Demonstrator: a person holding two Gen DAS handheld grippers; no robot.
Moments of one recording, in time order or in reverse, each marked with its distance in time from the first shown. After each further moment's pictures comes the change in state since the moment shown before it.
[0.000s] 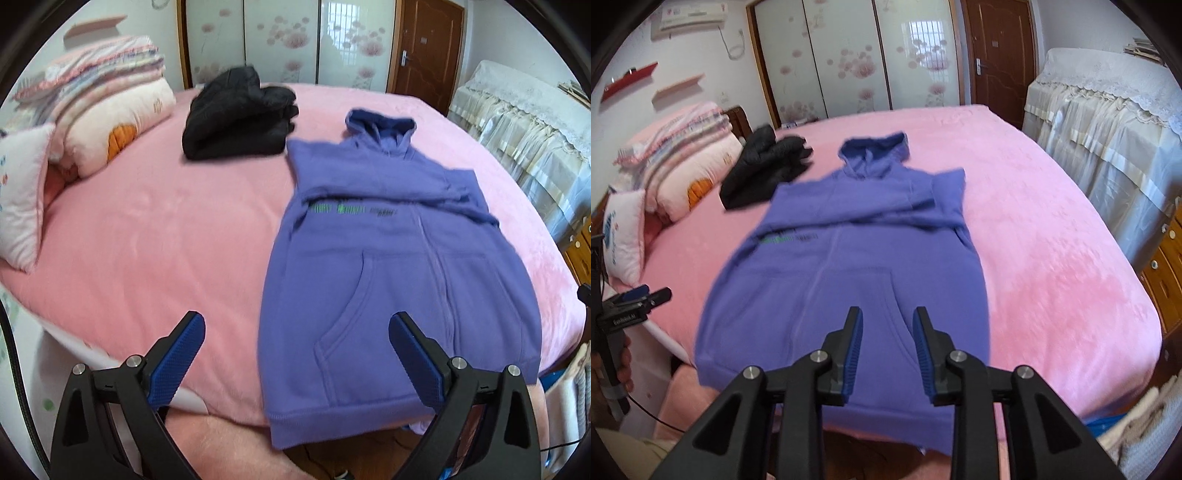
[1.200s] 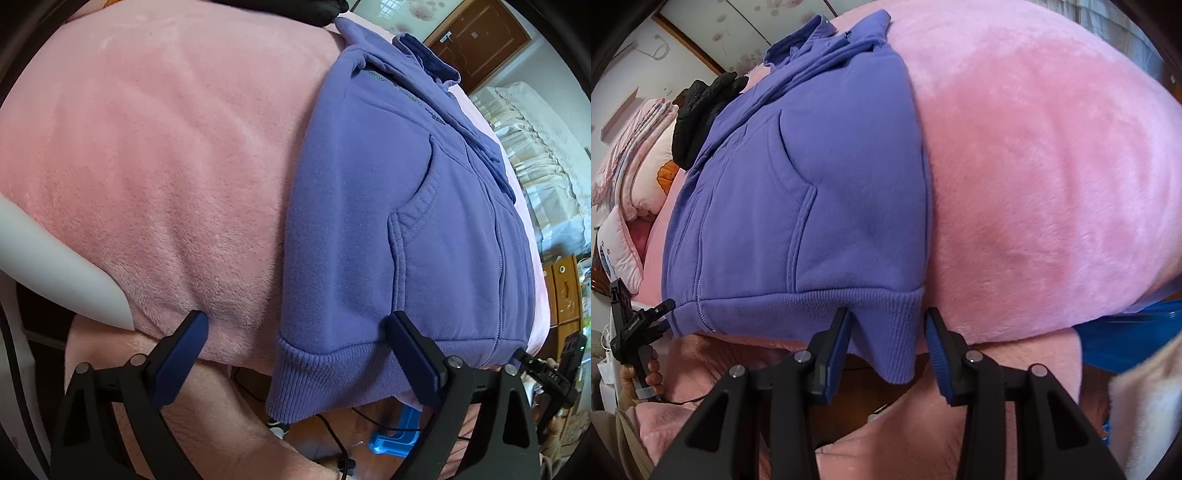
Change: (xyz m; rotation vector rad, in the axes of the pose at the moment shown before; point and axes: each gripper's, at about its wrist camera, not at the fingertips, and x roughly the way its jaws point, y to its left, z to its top) left arm 0.127 0.066 -0.102 -0.285 0.312 -0.245; right arm 0.096 -0.095 -0.122 0.296 0.378 0.133
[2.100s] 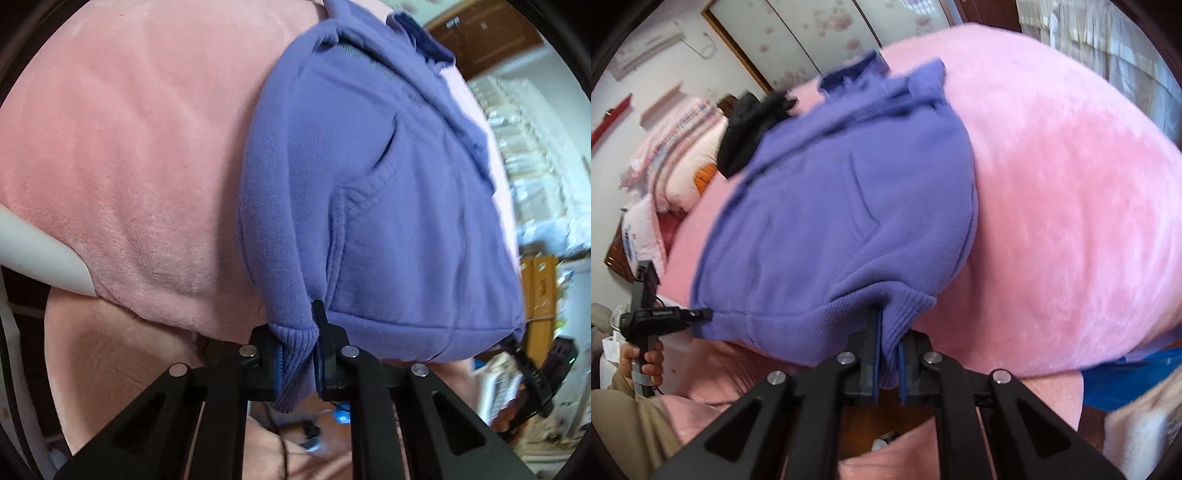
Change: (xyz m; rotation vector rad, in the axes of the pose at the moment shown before) left arm -0.014 -0.040 0.011 -0.072 0.151 -0.096; right arm -0.046 0.049 0.013 -0.130 -0.175 0.085
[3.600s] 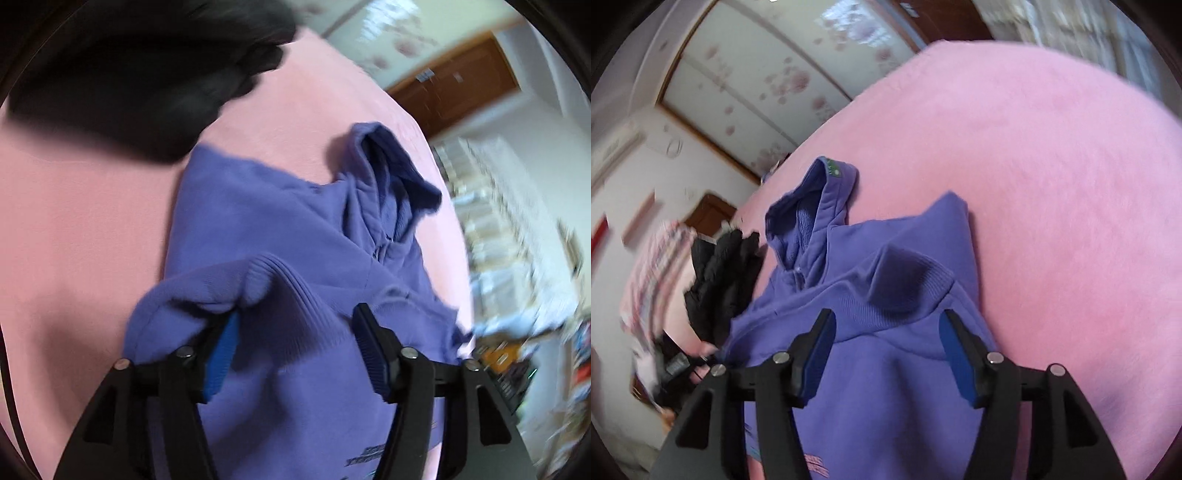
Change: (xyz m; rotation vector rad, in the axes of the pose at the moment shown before) left arm 0.072 -0.124 0.347 0.084 -0.209 -0.123; right arm 0.155 -0.069 0.316 0.212 -0.140 0.075
